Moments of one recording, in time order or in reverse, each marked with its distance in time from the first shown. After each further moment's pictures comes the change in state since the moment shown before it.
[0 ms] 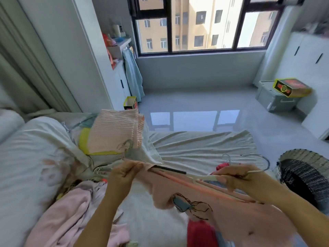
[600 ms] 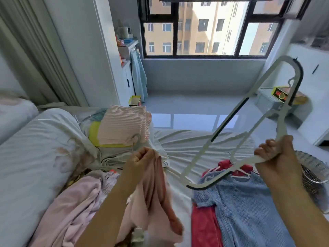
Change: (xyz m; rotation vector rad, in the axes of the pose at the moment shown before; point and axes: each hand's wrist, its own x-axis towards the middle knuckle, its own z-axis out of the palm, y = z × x) left_hand -0.044 0.015 -0.036 -0.363 -0.050 -0.226; right_hand -0.018 -0.014 0.034 1.415 0.691 -0.289
